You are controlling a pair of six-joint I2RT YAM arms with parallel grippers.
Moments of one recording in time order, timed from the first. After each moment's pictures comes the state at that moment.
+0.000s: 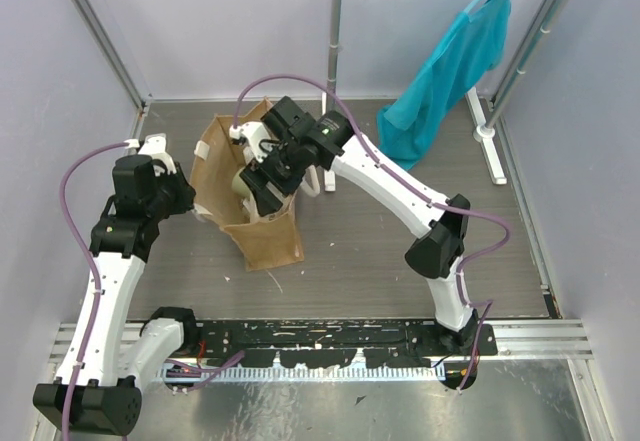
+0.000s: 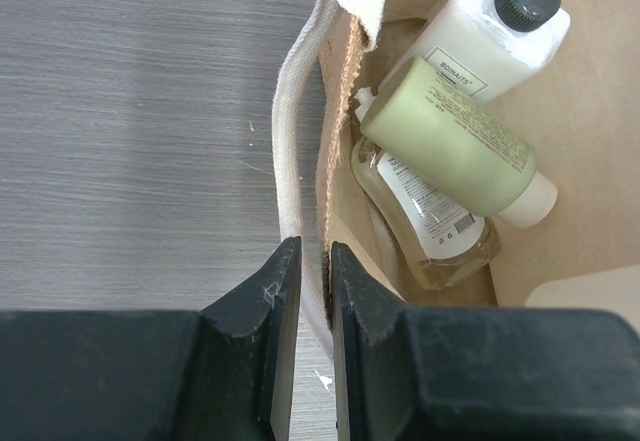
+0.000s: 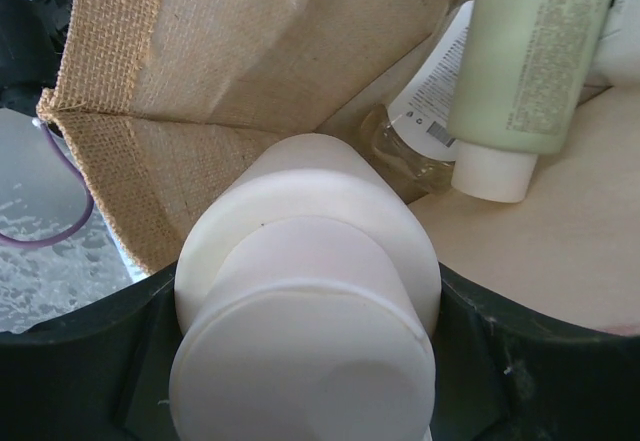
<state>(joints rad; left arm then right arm) -0.07 0.87 0.97 -0.65 0.01 -0.18 0.90 2.02 2.26 -1.17 -0.38 -0.07</state>
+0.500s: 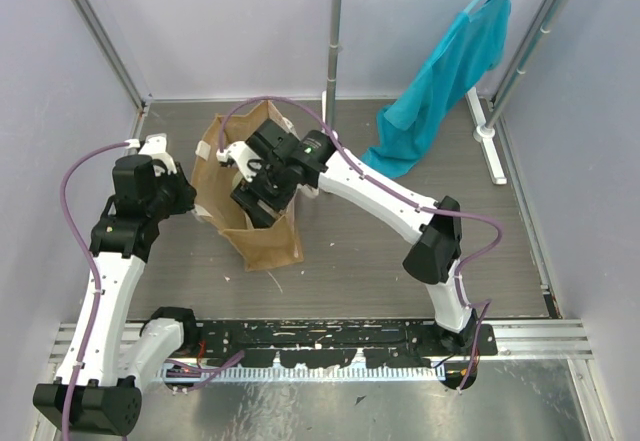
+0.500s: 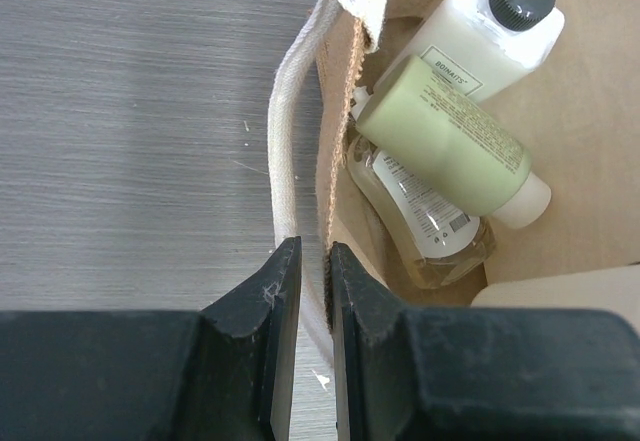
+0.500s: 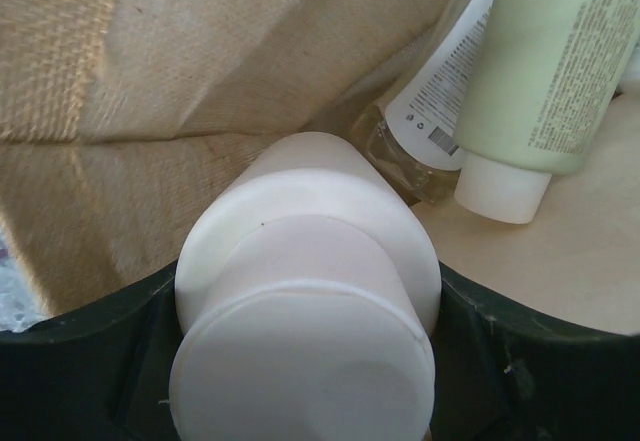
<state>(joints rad) -0.07 0.87 0.97 -0.65 0.03 -0.18 0.98 2.02 2.16 -1.09 -0.28 -0.09</state>
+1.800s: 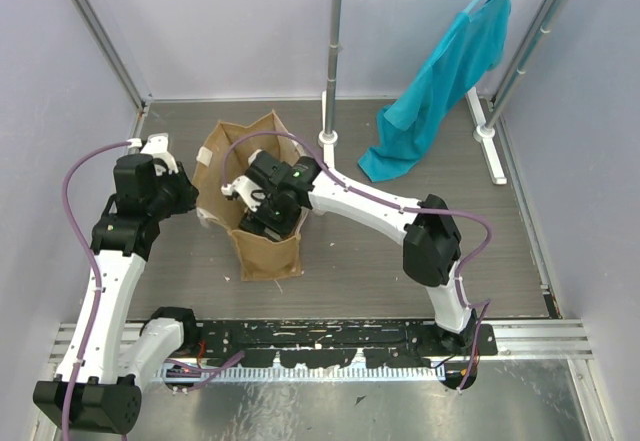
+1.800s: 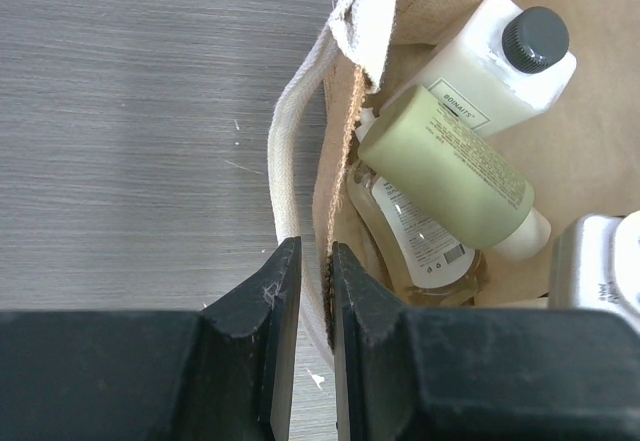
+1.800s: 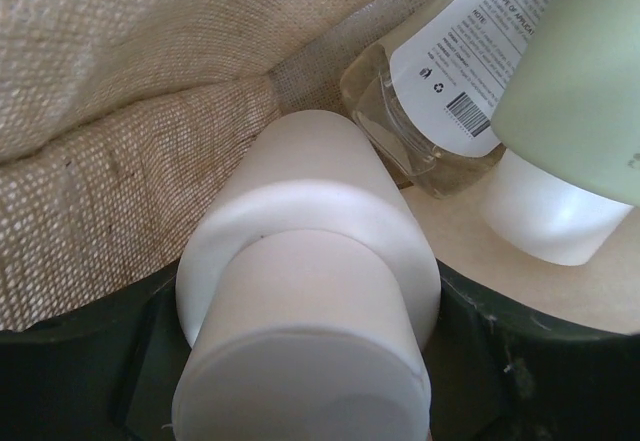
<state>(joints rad) -0.07 0.88 0.97 -0.65 0.05 -0.19 1.01 2.01 1.87 -0.98 -0.28 -0.10</state>
